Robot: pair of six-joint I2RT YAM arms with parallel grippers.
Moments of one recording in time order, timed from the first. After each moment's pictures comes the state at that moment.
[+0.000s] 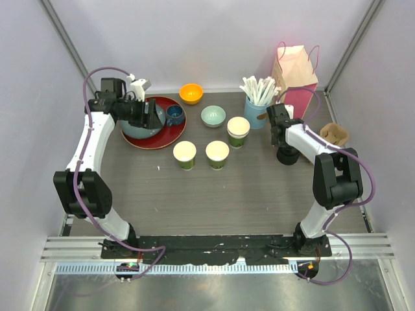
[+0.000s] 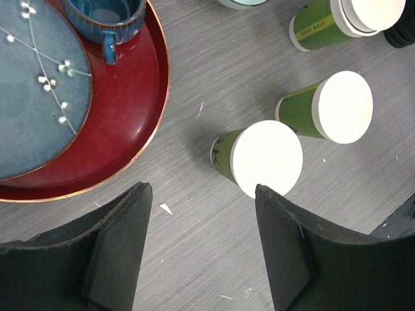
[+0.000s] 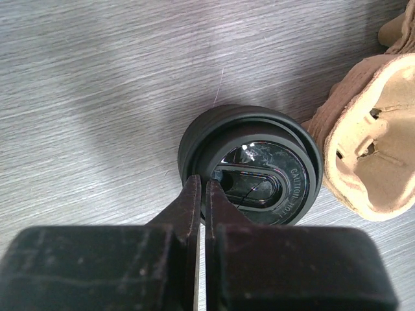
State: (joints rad) left arm -0.01 1.64 1.60 -0.85 0.59 0.16; right arm 0.22 1.73 1.22 -0.55 0.45 0.28
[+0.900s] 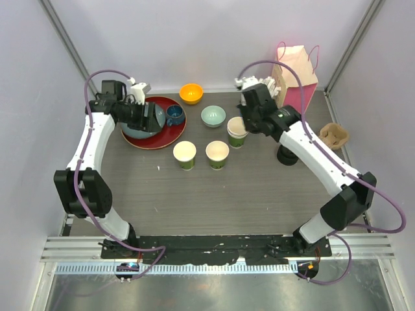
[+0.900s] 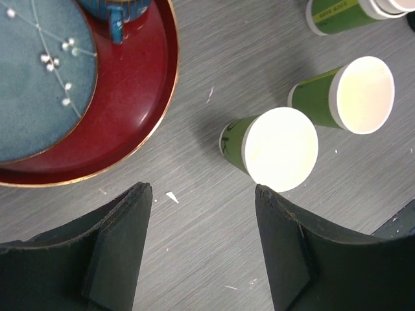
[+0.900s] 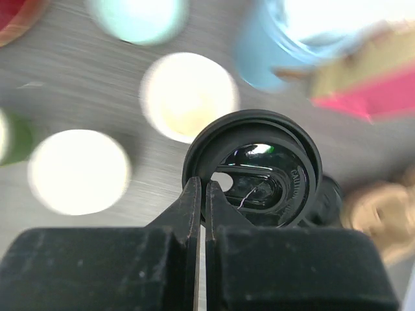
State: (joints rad) left arm 0.00 1.64 1.58 -0.87 0.57 0.18; right arm 0.50 1.54 1.53 -0.75 0.35 0.10
